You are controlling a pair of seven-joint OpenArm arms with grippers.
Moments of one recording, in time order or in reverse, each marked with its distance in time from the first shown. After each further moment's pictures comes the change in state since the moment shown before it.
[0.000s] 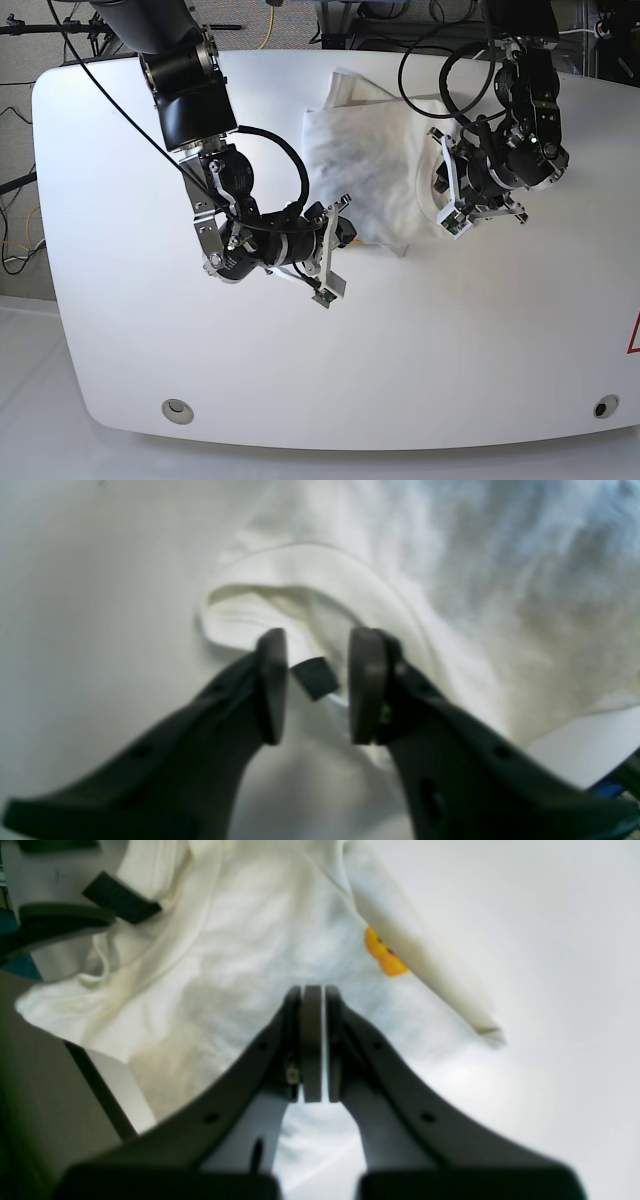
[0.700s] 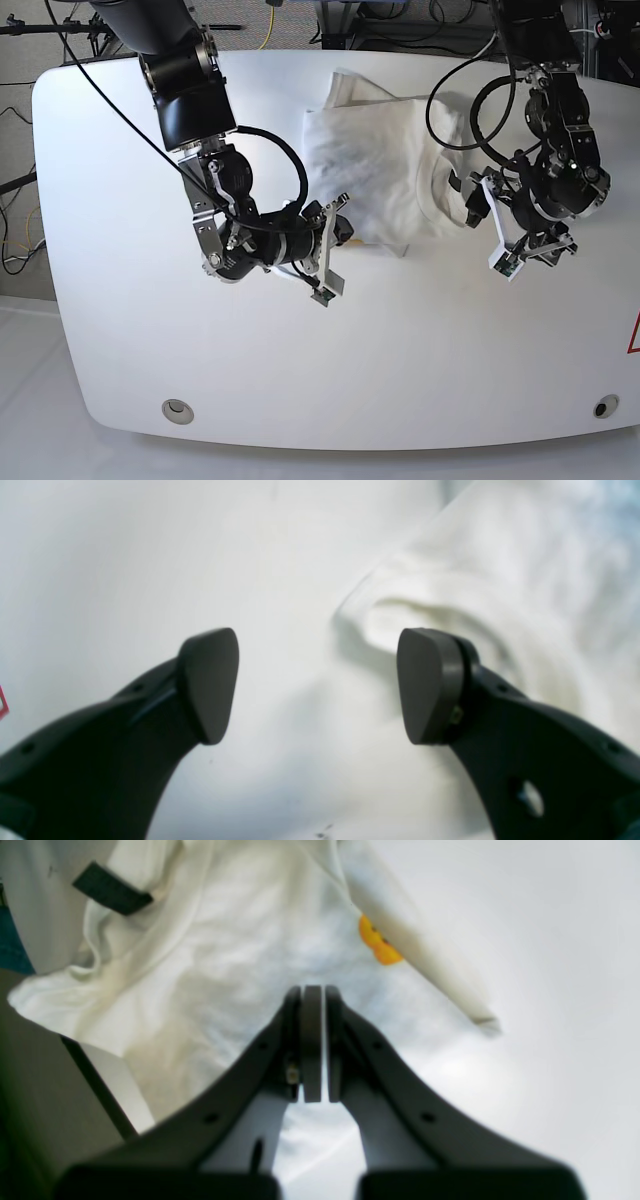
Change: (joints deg) left arm -7.2 -1.8 -8.7 -0.3 0.0 0.0 0.0; right arm 0.1 0.0 0.0 0.0 -0.1 -0.1 -0.7
